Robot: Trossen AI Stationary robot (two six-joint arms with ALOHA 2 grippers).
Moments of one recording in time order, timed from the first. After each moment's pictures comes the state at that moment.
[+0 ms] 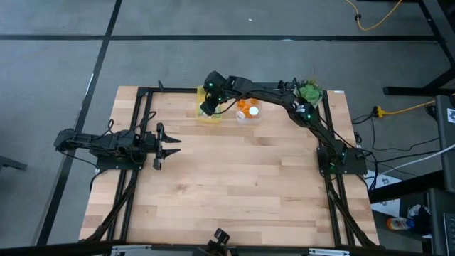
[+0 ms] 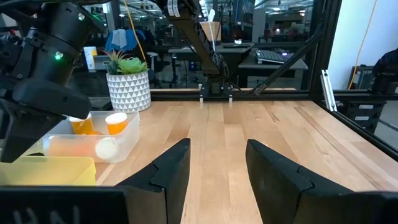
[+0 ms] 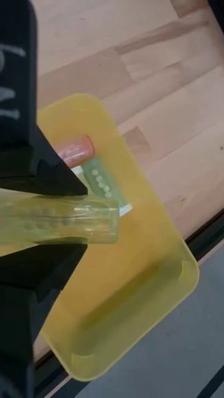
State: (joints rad) left arm -0.09 0.05 0.01 0.04 -0.17 0.00; right arm -0.40 2.42 2.25 -0.73 0.05 0.18
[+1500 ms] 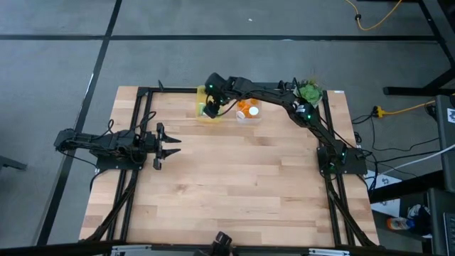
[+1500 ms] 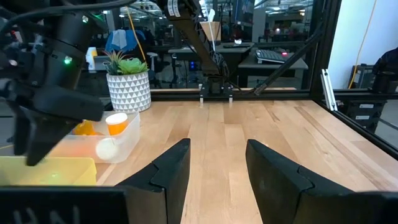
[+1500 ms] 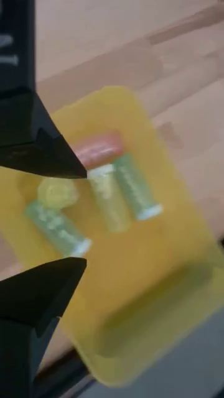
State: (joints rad) left arm -0.09 0.05 0.01 0.04 -0.17 0.01; right arm -0.39 2.41 2.25 -0.80 0.05 0.14
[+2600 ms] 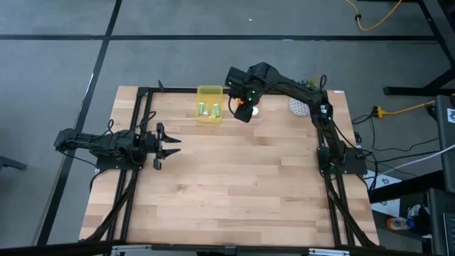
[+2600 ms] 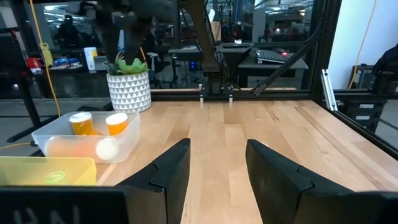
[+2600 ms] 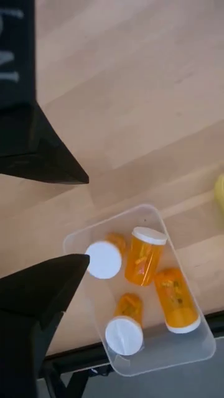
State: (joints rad) left arm -0.09 0.05 0.01 0.04 -0.17 0.01; right arm -0.36 2.16 2.33 -1.57 0.05 0.02
